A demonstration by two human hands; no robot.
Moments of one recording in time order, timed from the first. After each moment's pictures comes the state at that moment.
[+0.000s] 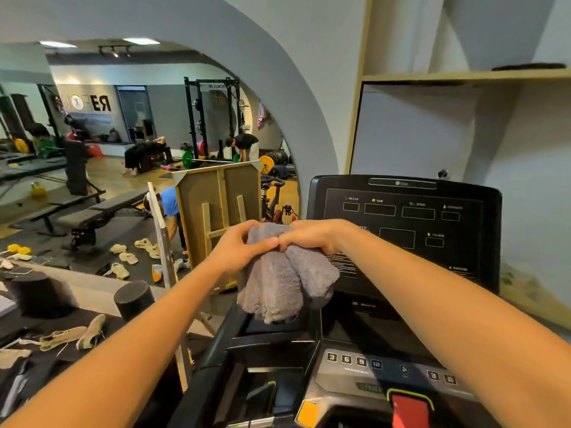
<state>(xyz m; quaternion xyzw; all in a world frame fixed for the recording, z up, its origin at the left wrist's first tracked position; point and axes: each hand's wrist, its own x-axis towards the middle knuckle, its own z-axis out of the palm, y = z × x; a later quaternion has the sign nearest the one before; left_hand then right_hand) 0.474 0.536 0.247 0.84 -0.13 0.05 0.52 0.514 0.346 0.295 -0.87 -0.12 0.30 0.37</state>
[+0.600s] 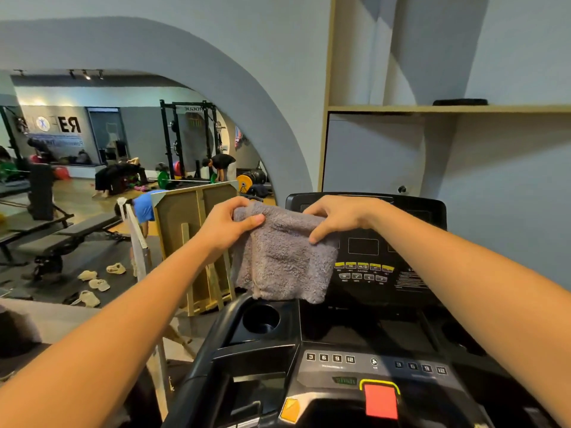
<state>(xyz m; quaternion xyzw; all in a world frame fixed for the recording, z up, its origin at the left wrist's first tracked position) 0.450 0.517 0.325 0.80 -0.18 0.11 0.57 0.454 0.255 0.381 -0.94 -0.24 0.10 0.22</state>
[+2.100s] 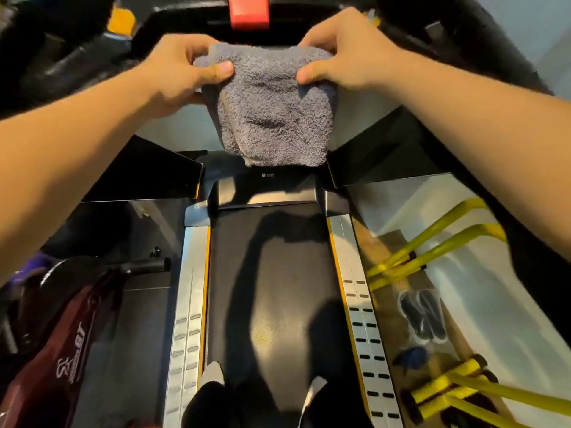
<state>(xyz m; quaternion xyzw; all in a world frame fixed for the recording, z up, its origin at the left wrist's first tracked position) 0.240 0.351 -0.034 0.79 -0.22 -0.13 0.55 0.175 0.081 -0.009 -0.94 -0.12 -0.07 0.30</state>
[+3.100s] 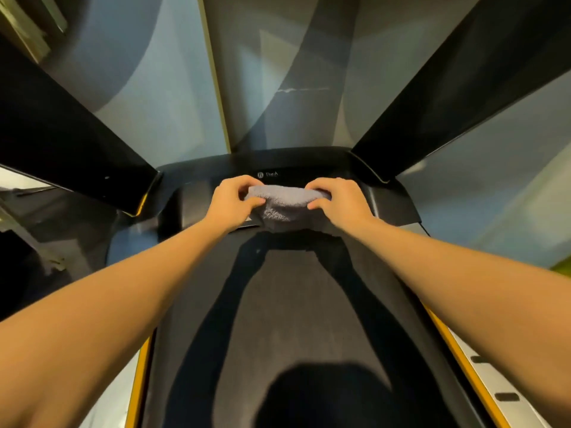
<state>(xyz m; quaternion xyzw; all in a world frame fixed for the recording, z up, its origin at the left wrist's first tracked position) 0.422 0.321 -0.729 0.86 -0.25 -0.01 0.45 0.326 0.089 -0.725 -0.95 0.05 -0.15 0.28</state>
